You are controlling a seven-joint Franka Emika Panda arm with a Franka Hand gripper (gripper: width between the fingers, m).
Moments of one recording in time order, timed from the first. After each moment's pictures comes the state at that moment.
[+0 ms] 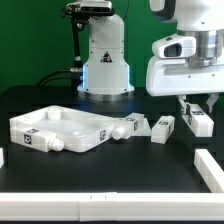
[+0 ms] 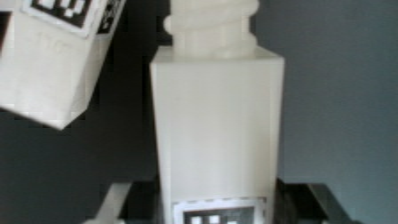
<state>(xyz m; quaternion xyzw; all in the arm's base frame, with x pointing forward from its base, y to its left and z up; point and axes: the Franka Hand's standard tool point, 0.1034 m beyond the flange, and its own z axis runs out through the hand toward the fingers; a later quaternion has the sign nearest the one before) 0.427 0.170 0.060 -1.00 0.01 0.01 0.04</state>
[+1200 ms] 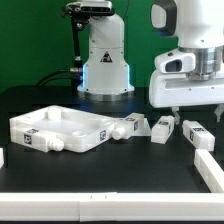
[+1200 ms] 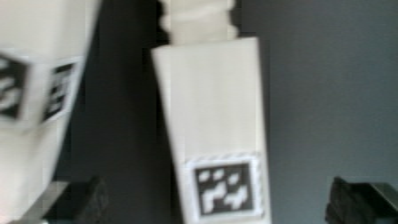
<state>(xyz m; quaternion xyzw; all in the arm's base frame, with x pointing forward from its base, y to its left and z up) 0.419 0.157 0.066 -1.00 -0.01 0.04 0.04</state>
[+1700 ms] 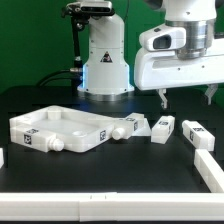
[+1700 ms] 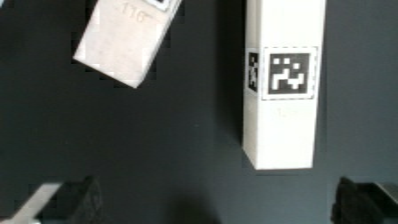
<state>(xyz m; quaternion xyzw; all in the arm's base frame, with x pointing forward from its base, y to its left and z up) 0.445 0.139 0.086 -1.00 -0.04 0.04 0.04</state>
